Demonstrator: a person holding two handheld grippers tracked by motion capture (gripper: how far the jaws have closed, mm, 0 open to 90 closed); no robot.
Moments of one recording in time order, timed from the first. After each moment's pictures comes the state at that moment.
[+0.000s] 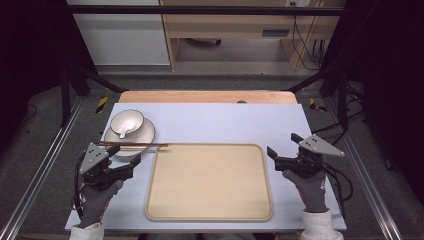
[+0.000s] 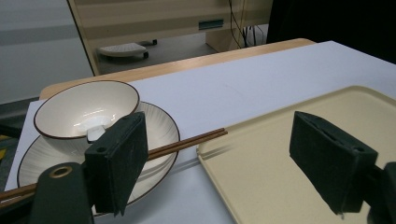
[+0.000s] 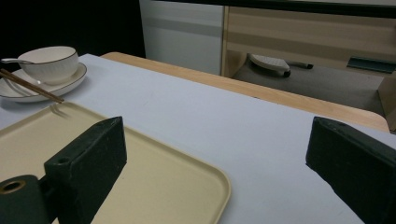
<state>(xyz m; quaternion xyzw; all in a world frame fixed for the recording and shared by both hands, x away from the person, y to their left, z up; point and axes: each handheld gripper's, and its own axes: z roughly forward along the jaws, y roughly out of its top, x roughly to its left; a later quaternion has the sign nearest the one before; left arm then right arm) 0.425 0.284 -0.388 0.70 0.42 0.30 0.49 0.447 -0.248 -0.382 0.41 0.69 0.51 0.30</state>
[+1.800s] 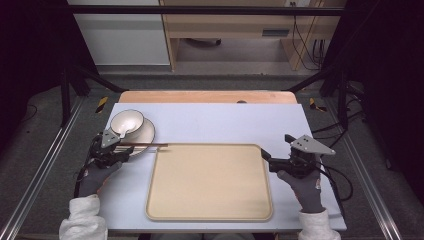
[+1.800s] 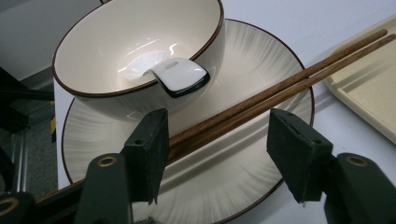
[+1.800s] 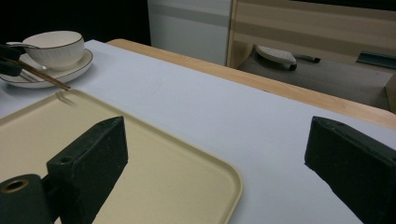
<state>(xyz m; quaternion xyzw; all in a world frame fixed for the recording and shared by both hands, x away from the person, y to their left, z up) 0.522 0.326 -0.451 0.79 0.42 0.31 0.33 0.448 -0.232 -0.383 0.40 0.71 0.50 0.29</state>
